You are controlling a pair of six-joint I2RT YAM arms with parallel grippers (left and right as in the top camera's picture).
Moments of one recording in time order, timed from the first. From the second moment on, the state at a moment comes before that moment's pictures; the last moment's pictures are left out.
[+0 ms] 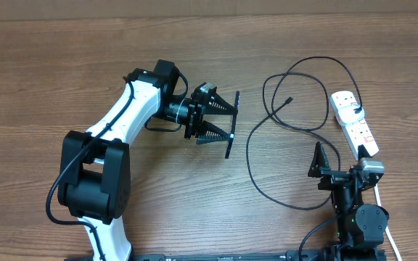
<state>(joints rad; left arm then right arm) -0.28 1.99 1.46 -1.11 1.51 -0.39 -0.03 0.02 0.02 -0.03 0.01 0.12</state>
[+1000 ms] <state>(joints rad) -0.28 1.99 1.46 -1.11 1.51 -0.41 -0.03 0.02 0.02 0.00 -0.77 1.13</state>
